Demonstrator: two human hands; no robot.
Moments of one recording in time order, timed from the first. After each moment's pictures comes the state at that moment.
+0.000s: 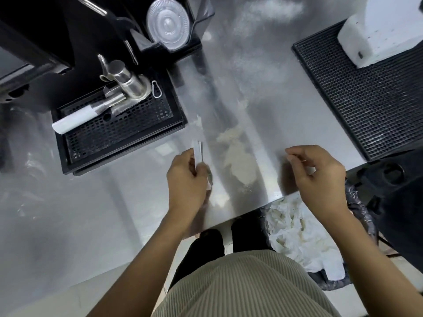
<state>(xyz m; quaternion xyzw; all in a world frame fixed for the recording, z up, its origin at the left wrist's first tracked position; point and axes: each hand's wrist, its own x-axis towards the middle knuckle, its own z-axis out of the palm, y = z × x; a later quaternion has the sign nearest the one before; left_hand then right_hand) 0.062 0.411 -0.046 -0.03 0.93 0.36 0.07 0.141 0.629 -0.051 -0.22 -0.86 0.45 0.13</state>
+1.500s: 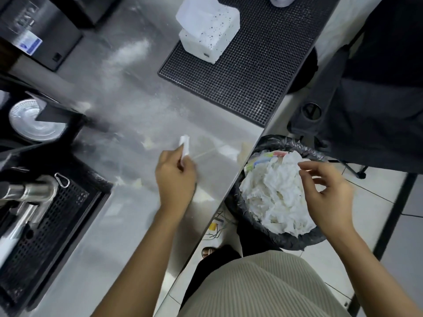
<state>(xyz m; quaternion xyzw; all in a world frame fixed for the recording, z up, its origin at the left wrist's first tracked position) 0.037 0.530 -0.066 0.26 0.89 0.36 0.10 0.280 0.654 -0.078 -0.54 -0.69 0.42 0.25</state>
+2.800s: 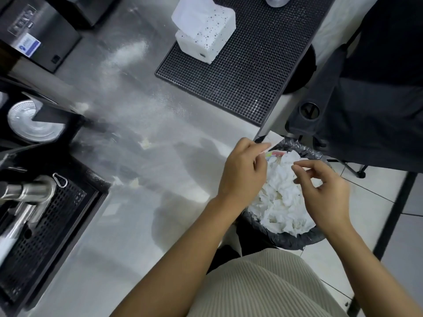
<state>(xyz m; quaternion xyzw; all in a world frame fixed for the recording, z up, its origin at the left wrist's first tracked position) 0.125 0.604 -0.054 0.45 0.77 0.39 0.22 0.280 0.658 -0.074 -0.54 -0.67 0.44 0.23</state>
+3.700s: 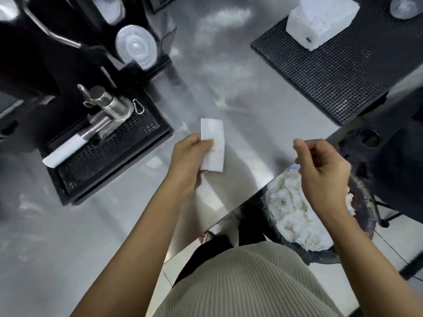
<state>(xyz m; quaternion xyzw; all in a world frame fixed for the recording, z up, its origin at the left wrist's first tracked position) 0.027 0.433 -0.012 -0.10 0.71 0.61 0.34 0.182 0.596 -0.033 -0.38 -0.75 0.48 0.24</state>
